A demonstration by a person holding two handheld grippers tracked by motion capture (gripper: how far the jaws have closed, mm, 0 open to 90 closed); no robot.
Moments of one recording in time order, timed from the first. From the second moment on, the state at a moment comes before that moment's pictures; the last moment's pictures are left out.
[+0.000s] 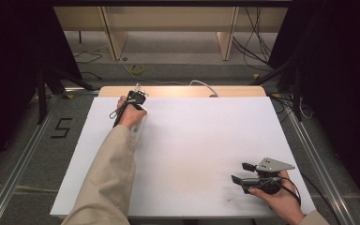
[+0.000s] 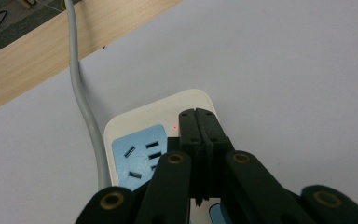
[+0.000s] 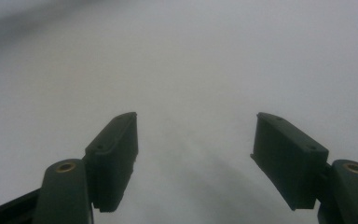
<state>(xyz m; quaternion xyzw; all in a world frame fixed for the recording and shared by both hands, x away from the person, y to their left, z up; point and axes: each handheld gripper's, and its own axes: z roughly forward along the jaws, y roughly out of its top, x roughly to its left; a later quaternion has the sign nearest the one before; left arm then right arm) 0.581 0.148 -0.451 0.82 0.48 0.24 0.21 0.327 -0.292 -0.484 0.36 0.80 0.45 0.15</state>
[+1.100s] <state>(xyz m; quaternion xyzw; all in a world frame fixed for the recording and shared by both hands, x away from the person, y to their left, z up) 0.575 0.154 -0.454 0.80 0.49 0.25 0.22 0.327 -0.291 -0.483 0.36 0.80 0.45 0.15</state>
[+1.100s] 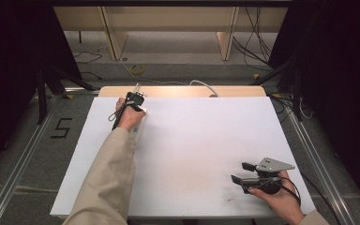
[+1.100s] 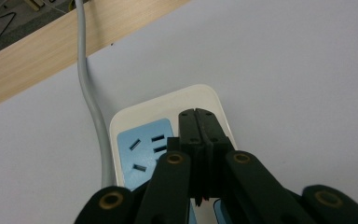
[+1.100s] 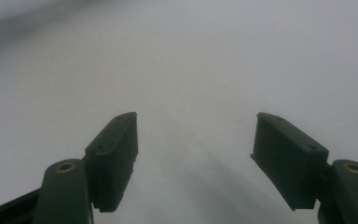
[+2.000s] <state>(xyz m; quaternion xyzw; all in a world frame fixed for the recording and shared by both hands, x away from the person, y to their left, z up) 0.541 0.160 -0.439 0.81 0.47 0.24 0.25 0.328 -0.289 -0.482 0.36 0.81 0.45 0.15</state>
